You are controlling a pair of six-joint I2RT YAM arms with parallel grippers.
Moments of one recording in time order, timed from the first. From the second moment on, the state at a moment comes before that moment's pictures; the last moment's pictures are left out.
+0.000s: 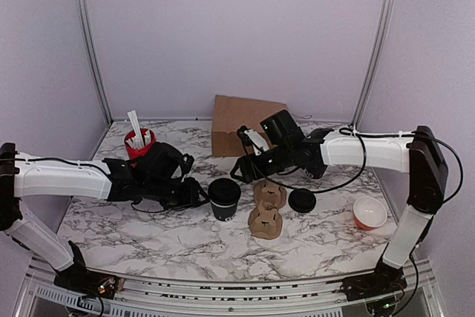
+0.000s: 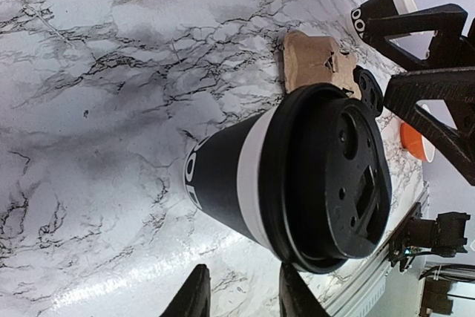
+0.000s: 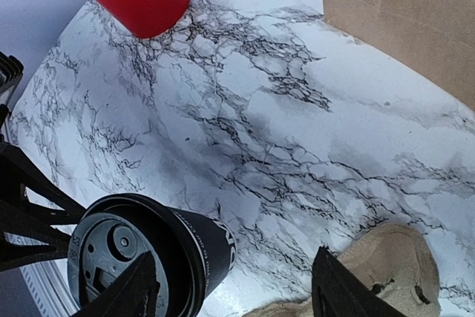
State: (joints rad) left arm -0.91 1.45 0.86 -0.20 0.09 -0.86; right arm 0.80 1.76 1.29 -0.30 -0.22 0.29
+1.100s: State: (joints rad) left arm -0.81 1.58 0.96 -0.20 0.09 -0.78; right arm 0.92 1.68 1.19 -0.31 -0.08 0.52
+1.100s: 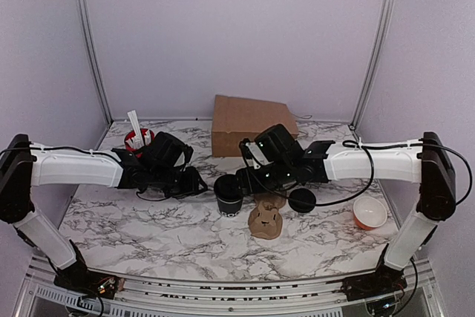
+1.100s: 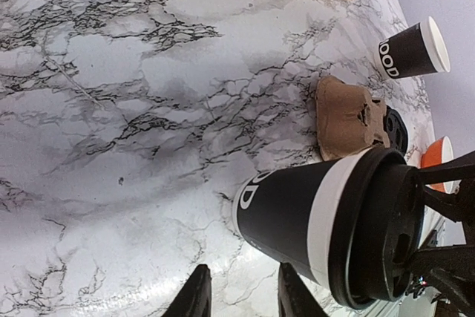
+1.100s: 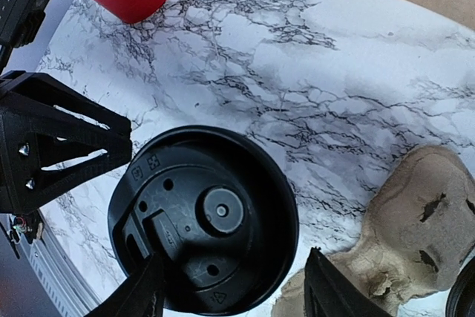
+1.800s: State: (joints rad) left arm -0.83 1.50 0.91 -0.15 0.18 -0.88; right arm 0.87 1.71 1.27 -0.36 -0.08 0.41
